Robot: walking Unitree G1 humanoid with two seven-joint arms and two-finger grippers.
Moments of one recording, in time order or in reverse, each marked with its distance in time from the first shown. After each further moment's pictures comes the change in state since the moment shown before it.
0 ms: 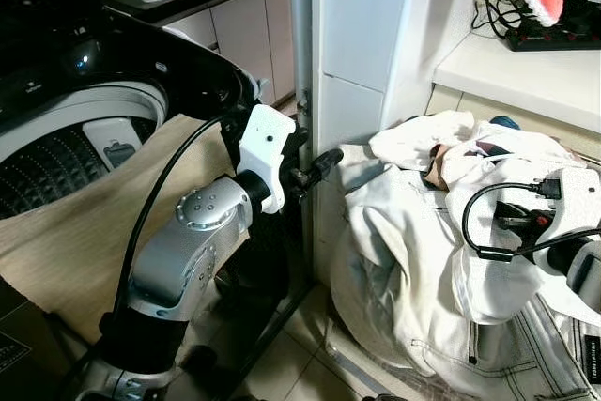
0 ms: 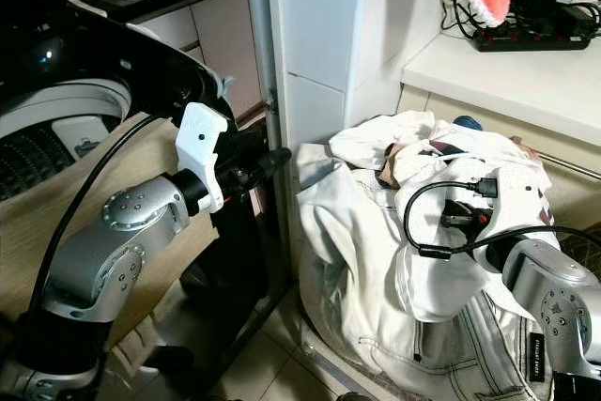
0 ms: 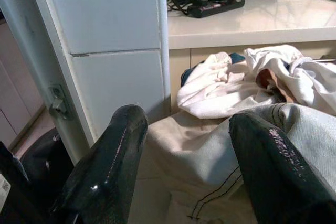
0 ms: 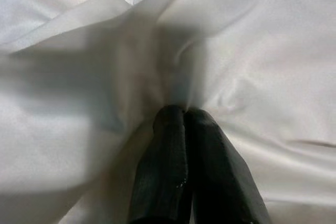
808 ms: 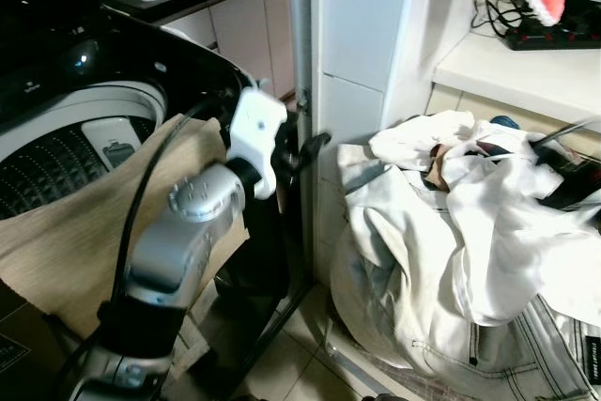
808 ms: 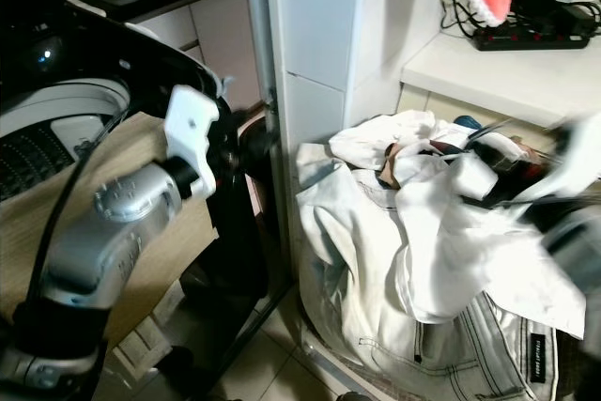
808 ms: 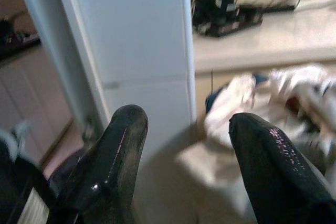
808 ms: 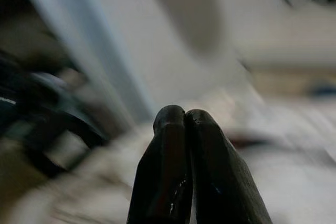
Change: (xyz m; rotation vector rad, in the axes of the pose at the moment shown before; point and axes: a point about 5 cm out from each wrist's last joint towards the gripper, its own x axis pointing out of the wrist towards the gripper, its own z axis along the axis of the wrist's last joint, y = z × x) left arm 0.003 0.013 0.021 0.064 -0.097 0.048; right arm -0.045 0.006 0.080 0.183 -0.462 0.277
